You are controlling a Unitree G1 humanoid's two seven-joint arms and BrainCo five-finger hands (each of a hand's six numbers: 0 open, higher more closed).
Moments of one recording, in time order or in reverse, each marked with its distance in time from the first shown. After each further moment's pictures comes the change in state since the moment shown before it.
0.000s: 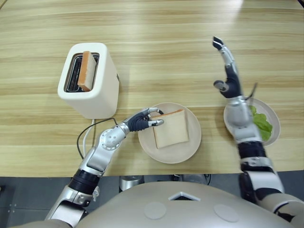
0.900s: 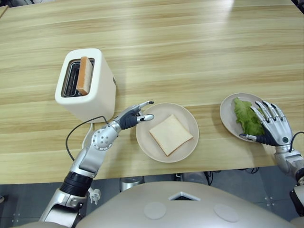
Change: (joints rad) left arm 0.032 0.042 0.064 -0.054 0.057 0.009 0.059; right arm 0.006 -0.390 0.475 0.882 -0.541 0.288 -1.053
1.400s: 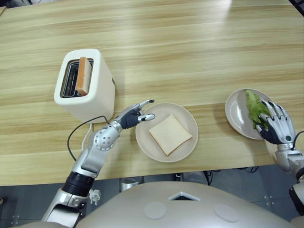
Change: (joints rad) left arm -0.007 -0.014 -0.003 0.011 0.036 -0.011 0.026; right arm -0.017 0.000 0.040 0.035 0.155 -0.071 0.127
